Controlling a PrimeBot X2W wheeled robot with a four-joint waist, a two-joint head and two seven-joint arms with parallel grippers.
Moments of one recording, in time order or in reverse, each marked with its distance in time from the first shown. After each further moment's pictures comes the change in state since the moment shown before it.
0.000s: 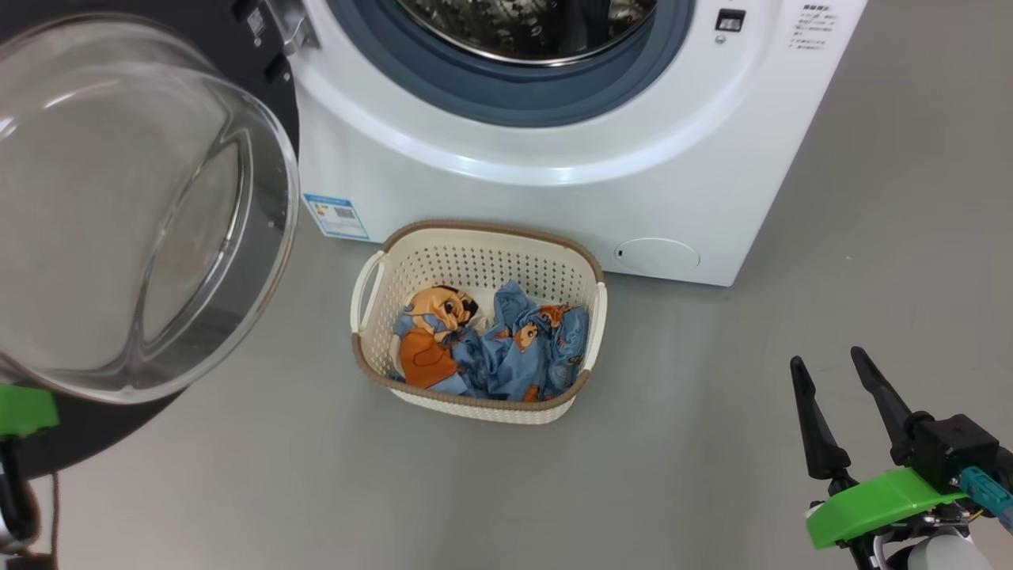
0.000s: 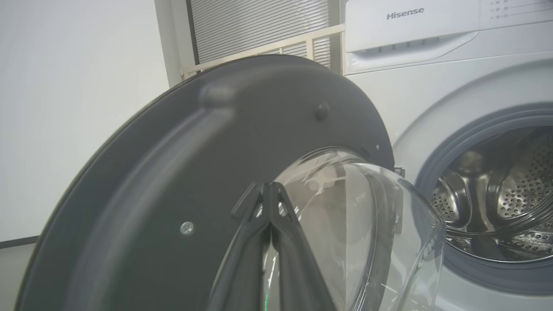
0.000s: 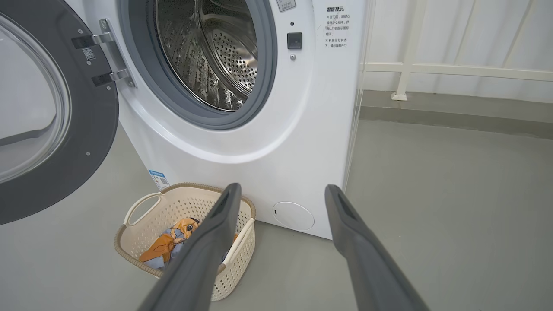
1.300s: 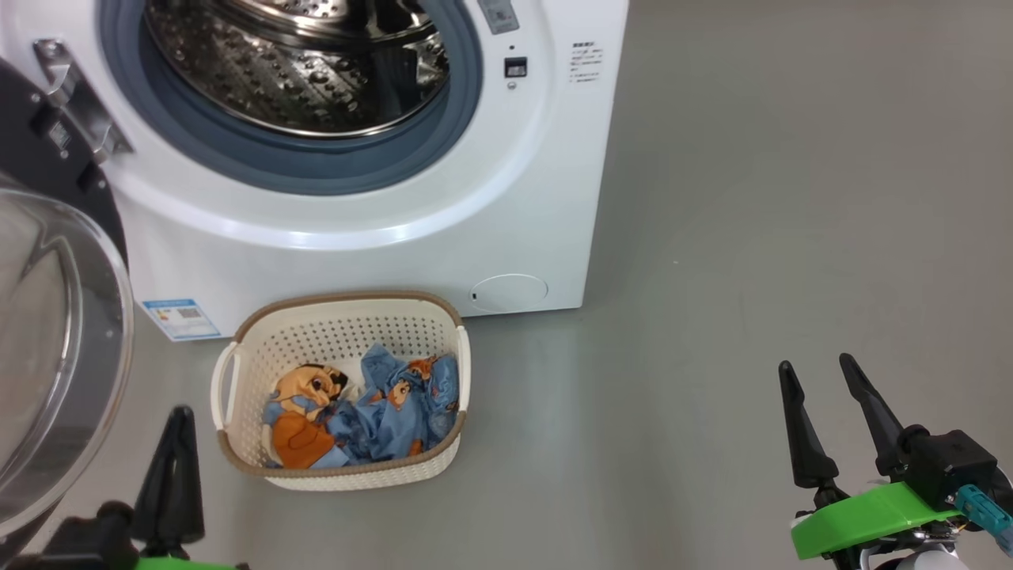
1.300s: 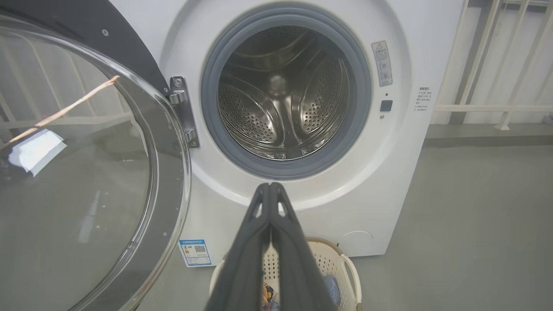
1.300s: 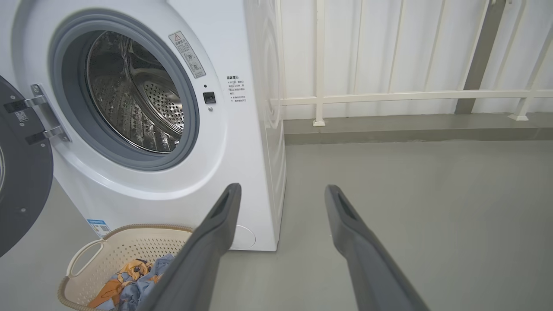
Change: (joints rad) left arm 0.396 -0.089 -0.289 -0.166 -0.003 0.020 0.000; right arm 0.043 0.058 -0.003 -0.070 0.018 0.000 0.000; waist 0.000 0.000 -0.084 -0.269
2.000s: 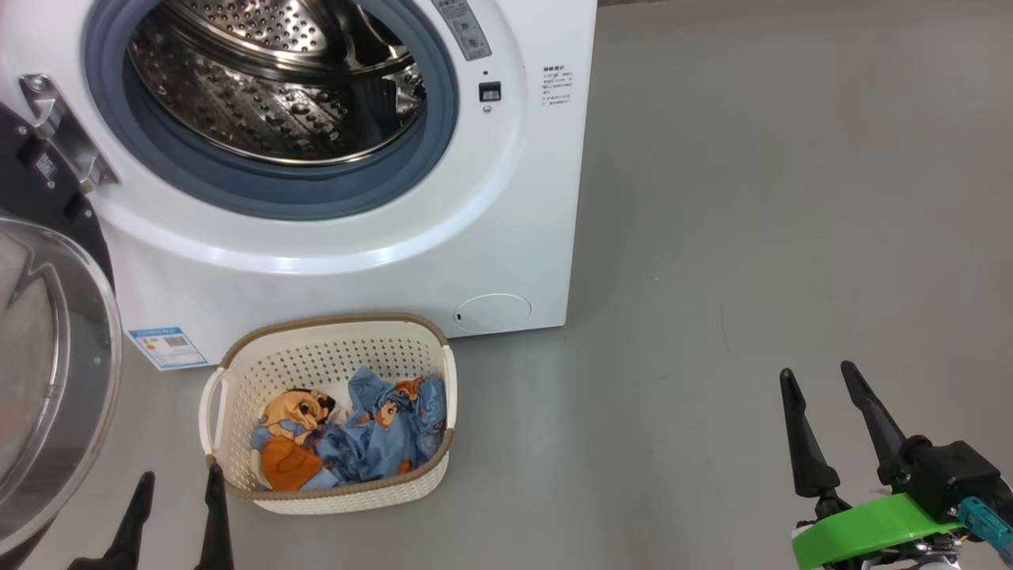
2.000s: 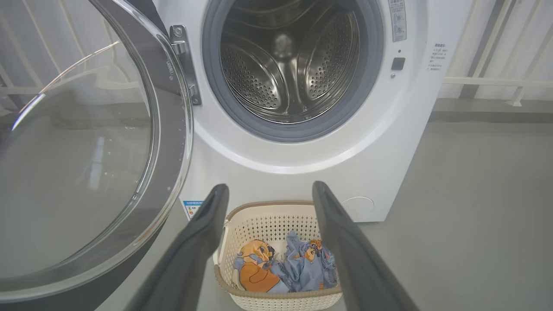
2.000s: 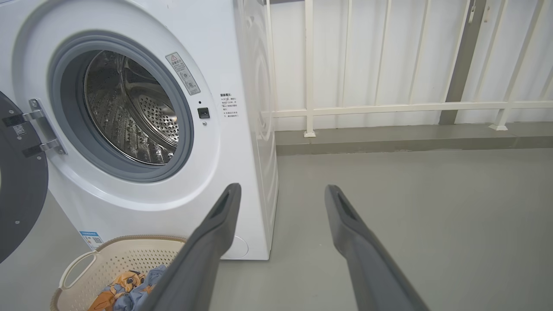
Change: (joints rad) left arm 0.074 -0.003 0.016 0.102 -0.004 0.023 0.000; right arm 0.029 0.009 -0.002 -0.033 -0.006 0.000 0.000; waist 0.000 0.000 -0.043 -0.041
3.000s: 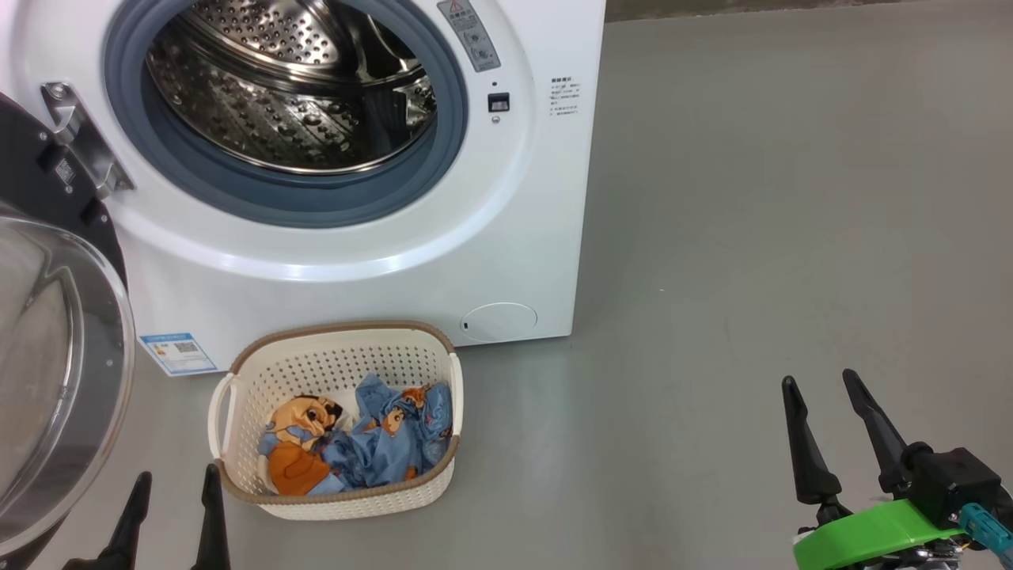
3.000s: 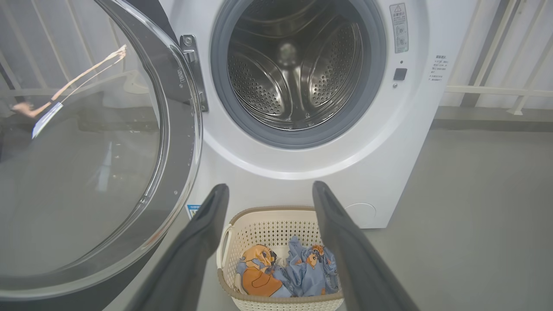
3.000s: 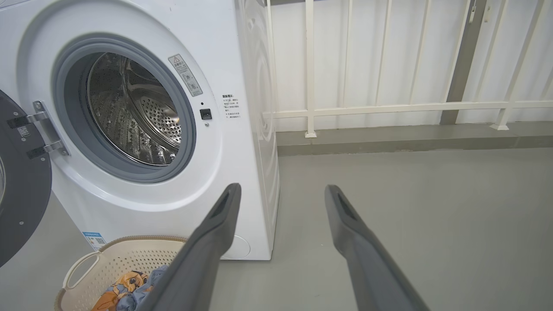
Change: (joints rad) left arm 0.000 0.000 0.013 0.001 -0.007 -0.017 0.000; right arm 0.012 0.005 -0.007 0.005 0.000 0.000 0.000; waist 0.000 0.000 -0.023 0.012
